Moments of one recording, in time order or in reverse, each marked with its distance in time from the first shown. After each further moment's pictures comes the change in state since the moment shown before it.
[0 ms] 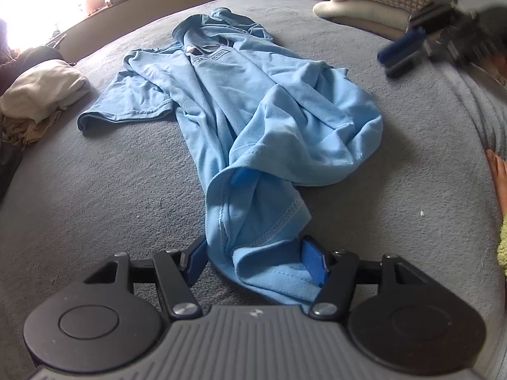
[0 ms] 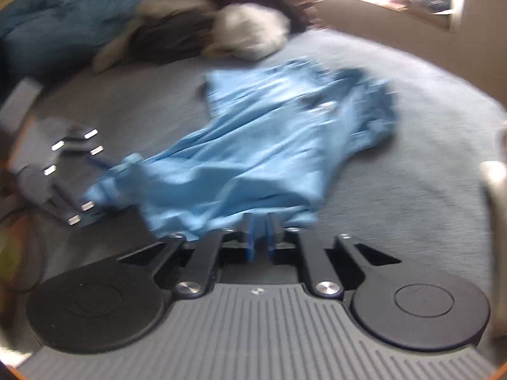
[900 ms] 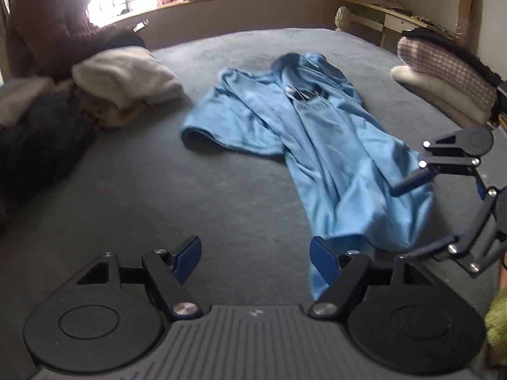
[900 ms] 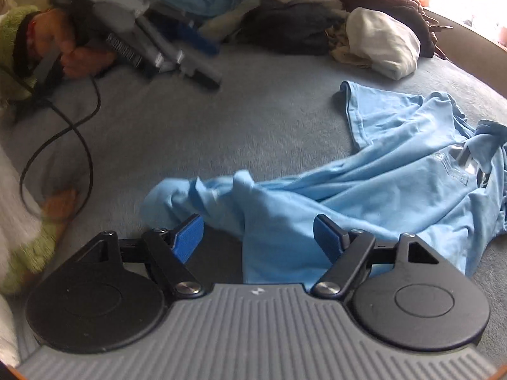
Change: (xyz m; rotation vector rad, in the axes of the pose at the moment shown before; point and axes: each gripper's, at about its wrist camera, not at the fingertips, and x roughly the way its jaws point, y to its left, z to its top) left arm -0.051 0.084 0.015 -0.261 -0.052 0.034; right arm 0.067 0.074 0.042 -0.226 -0.007 0.217
